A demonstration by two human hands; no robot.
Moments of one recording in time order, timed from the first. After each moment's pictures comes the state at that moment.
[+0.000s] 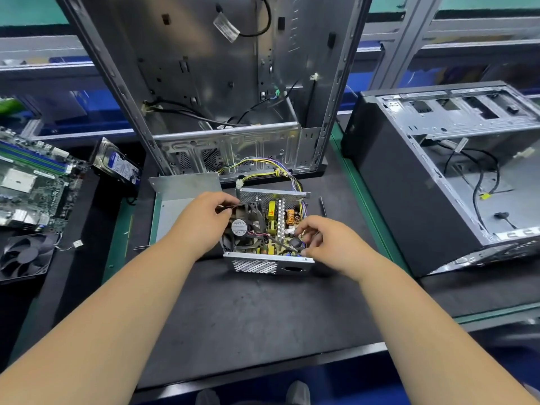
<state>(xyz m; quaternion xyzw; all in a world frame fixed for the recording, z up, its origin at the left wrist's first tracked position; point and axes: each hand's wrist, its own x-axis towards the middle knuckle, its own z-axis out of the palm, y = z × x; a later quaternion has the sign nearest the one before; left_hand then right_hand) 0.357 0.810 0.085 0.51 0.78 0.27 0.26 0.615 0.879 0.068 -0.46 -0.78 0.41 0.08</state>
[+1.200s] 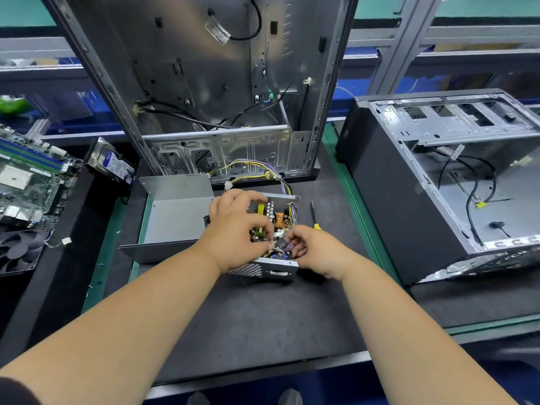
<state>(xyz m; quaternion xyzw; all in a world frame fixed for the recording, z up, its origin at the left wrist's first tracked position) 0.420 0.819 0.077 0.69 0.68 0.21 0.11 0.614 0.895 0.044 -0.42 -0.75 0.50 0.04</state>
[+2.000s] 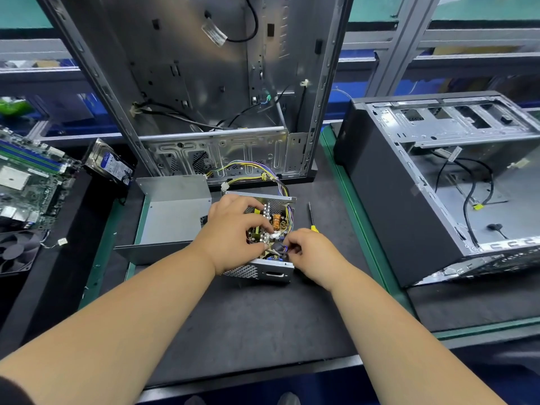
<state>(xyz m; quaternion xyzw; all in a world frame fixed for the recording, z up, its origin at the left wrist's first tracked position) 0.422 0.819 0.079 0.69 0.68 0.20 0.14 0.614 0.889 0.035 -0.43 -0.84 0.32 0.06</state>
